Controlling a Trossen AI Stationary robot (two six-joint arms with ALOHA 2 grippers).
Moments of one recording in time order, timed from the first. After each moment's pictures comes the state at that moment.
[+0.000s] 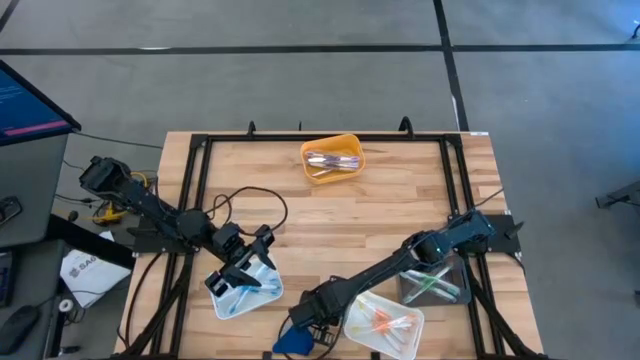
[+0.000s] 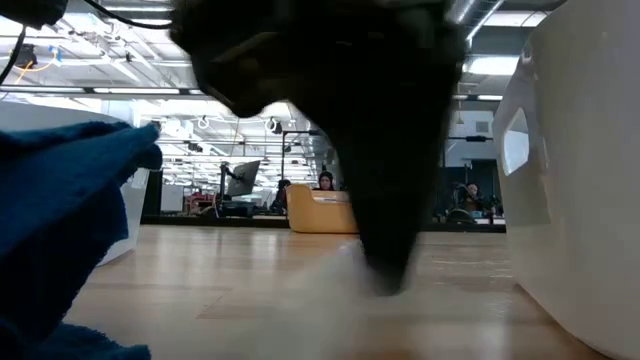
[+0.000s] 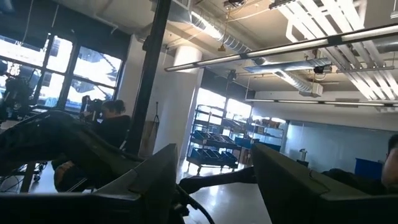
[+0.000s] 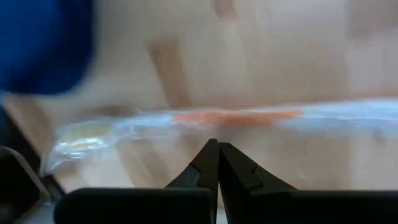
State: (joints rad) left arm -0.46 1.23 0.46 1.22 0.10 -0.26; right arm 0.47 2.58 2.33 -1.29 -0.11 0.76
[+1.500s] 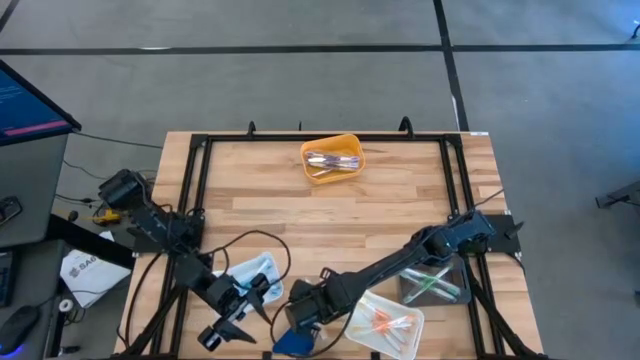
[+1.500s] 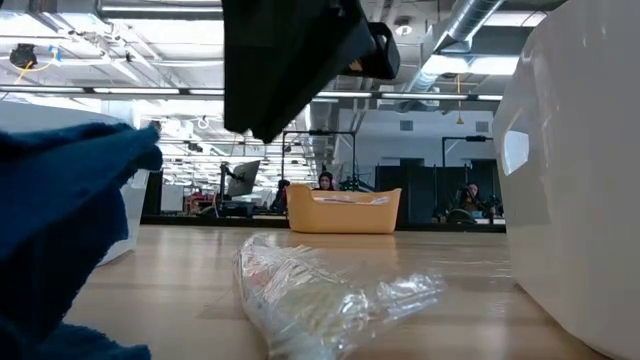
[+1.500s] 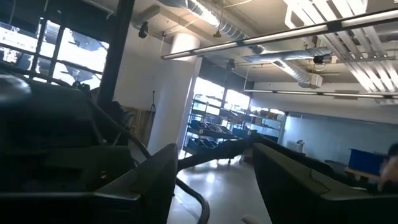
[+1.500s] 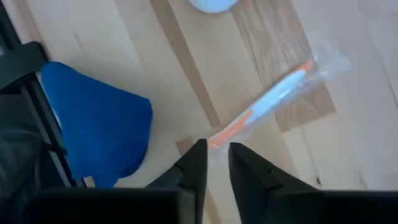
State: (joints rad) left arm -0.82 1.52 0.62 1.31 -0.23 -0.14; right arm 0.48 2.48 2.35 -1.15 0.14 0.88
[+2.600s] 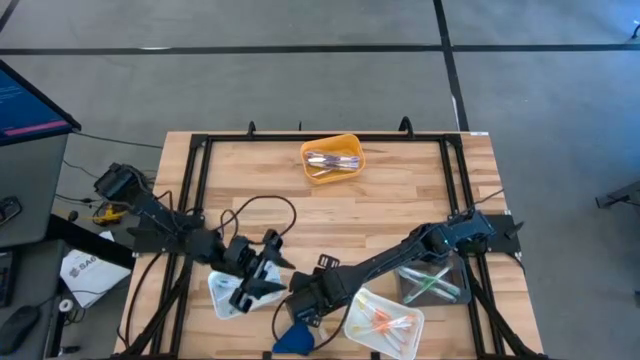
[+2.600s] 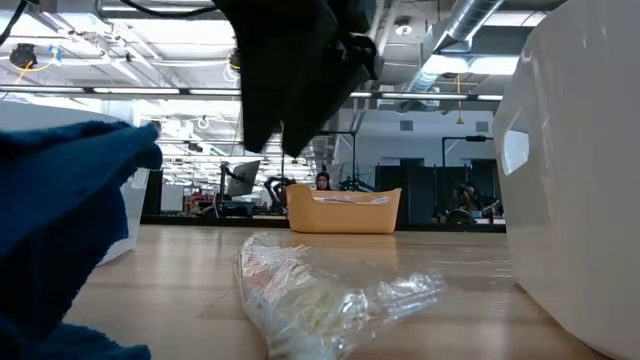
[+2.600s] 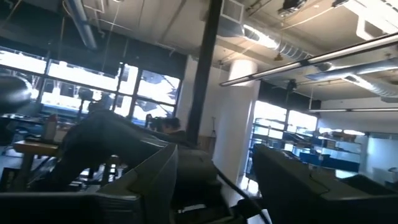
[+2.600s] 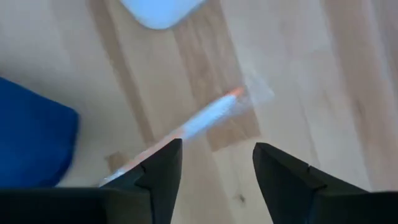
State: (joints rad) left arm -0.59 1.44 0.62 1.29 -0.26 -0.08; right arm 0.44 2.48 2.35 -1.25 0.28 0.72
